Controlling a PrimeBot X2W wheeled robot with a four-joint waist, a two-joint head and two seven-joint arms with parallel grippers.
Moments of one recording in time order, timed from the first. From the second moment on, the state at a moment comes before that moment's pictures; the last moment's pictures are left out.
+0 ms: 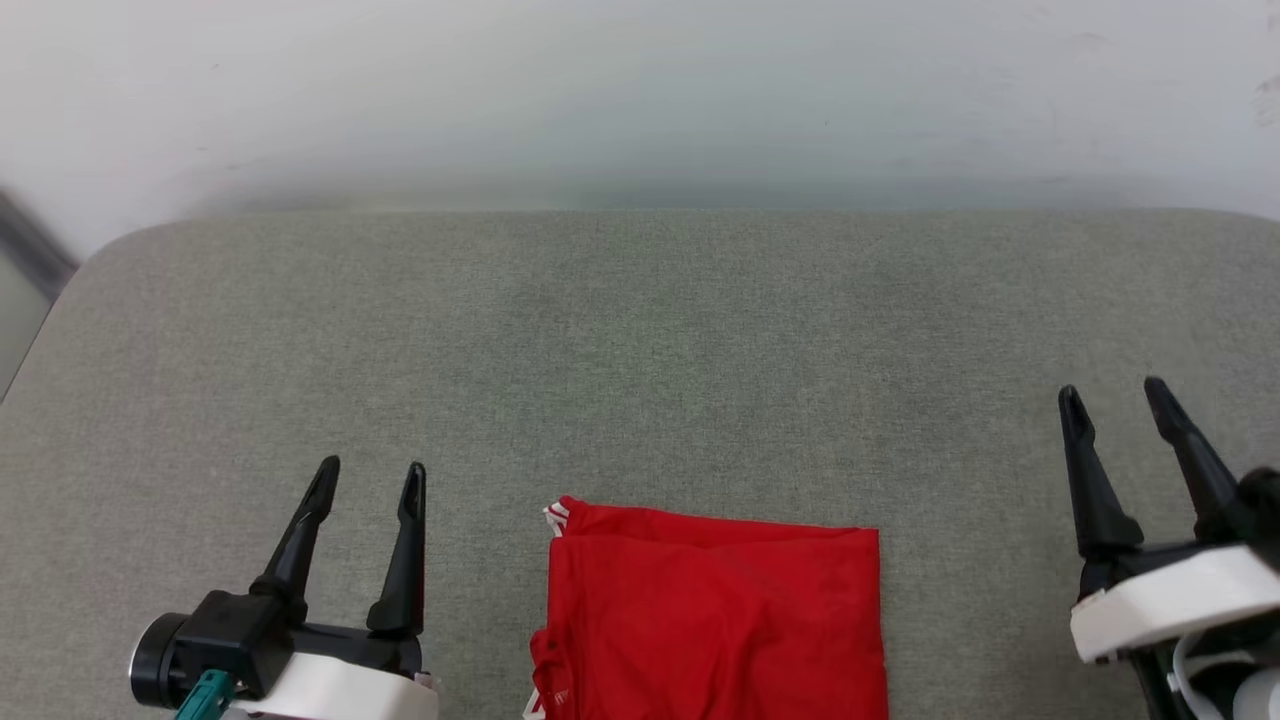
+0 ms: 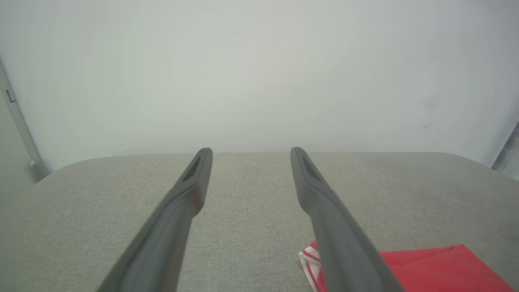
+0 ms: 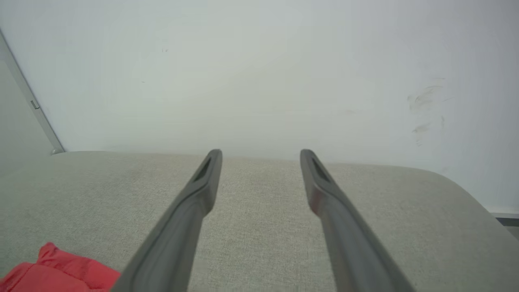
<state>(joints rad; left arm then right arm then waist) 0.06 0.11 -0.02 -0.06 -0.19 -0.13 -0.26 -0.04 -0.16 -0.05 -0.13 0.23 0.13 0.01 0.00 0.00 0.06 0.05</state>
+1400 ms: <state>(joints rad) 0.01 0.12 -0.11 -0.10 -0.17 -0.13 -0.26 0.14 -0.08 0.05 -0.38 0.25 0.13 0.92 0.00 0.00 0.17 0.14</state>
